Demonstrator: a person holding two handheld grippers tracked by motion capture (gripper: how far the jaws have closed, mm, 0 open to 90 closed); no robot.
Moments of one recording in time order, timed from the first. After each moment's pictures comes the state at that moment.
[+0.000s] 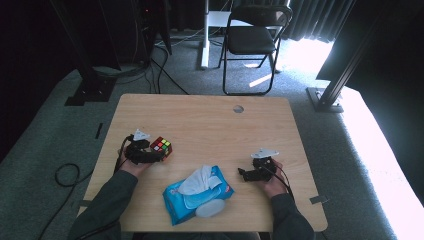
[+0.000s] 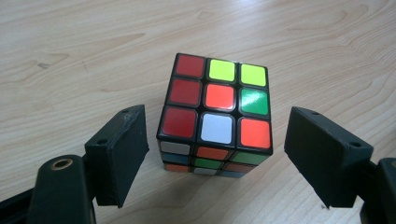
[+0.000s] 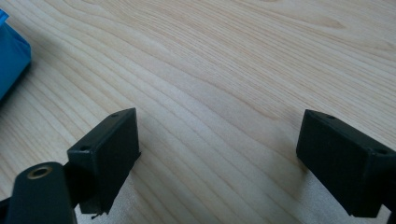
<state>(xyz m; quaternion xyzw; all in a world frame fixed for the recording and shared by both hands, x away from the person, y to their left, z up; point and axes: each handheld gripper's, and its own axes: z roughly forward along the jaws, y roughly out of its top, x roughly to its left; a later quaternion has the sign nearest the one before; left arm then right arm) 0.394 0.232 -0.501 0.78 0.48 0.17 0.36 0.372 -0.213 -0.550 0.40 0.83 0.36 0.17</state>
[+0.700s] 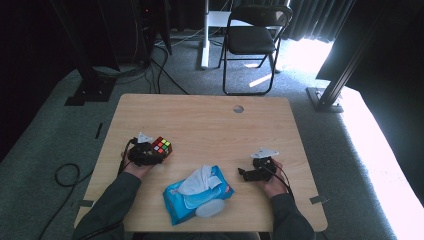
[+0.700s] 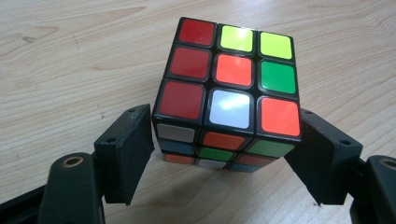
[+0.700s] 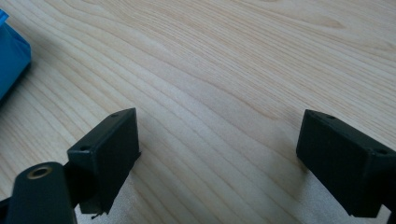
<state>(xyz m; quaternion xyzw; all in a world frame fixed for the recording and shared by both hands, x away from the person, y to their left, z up) 0.398 0.227 -0.520 0.78 0.49 0.17 0.35 0.372 -0.213 -0.550 0.40 0.83 0.36 0.17</state>
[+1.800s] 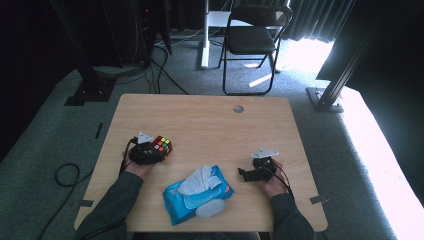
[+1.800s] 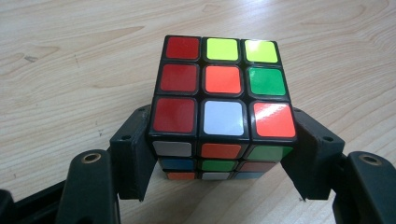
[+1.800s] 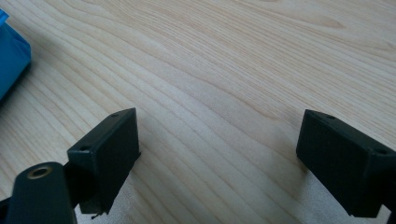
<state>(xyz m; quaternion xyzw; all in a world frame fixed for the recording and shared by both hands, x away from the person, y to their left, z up) 0.399 0.225 -0.519 0.77 0.48 0.19 0.36 0.372 -0.213 -0.550 0.40 0.83 0.36 0.17</state>
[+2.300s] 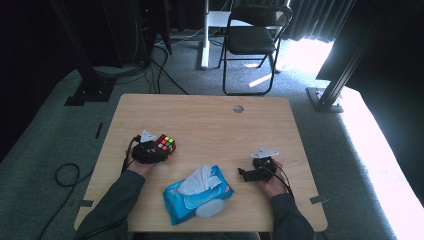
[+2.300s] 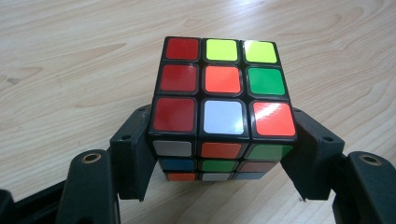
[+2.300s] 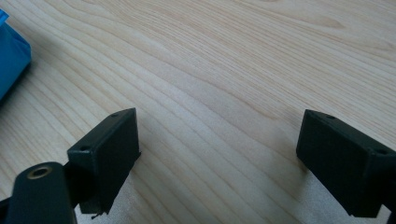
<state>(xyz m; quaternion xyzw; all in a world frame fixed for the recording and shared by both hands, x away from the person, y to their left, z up) 0.399 0.212 -0.508 0.78 0.46 0.18 0.37 0.372 -0.213 -0.550 0.40 0.83 0.36 0.17</state>
